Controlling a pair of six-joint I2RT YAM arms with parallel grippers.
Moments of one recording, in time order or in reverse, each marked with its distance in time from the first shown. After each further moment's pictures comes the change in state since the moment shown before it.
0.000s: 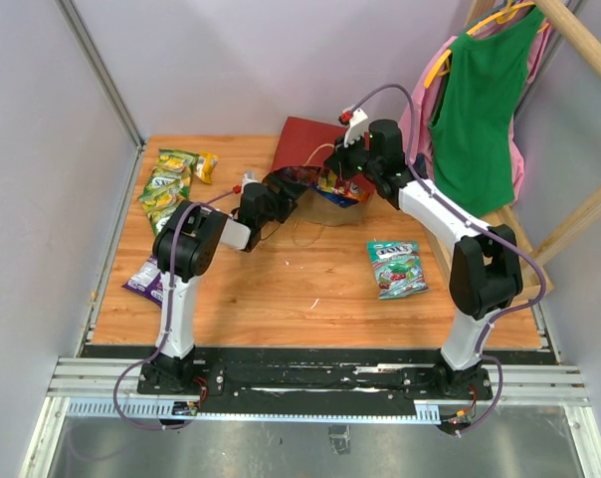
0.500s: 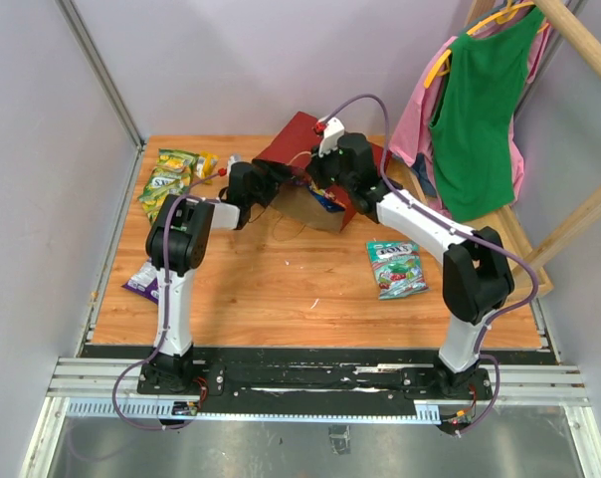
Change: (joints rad) left arm 0.111 0.028 0.184 -0.241 -0.002 0.106; right arm 0.146 -0.002 -0.033 0.065 0.249 0.059
